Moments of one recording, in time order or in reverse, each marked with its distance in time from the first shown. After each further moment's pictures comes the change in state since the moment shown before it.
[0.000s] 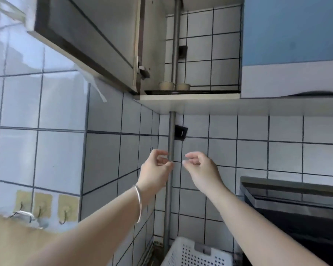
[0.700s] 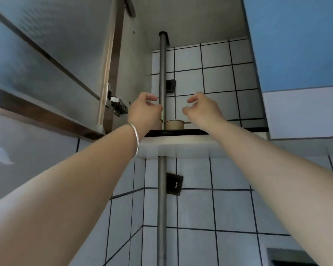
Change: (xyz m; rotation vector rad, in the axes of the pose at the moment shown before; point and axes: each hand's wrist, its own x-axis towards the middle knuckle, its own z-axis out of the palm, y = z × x) left_hand 0.275 0.135 0.017 0.100 0.222 0.422; right_hand 0.287 -0.105 -0.043 -0.281 0.284 -0.384
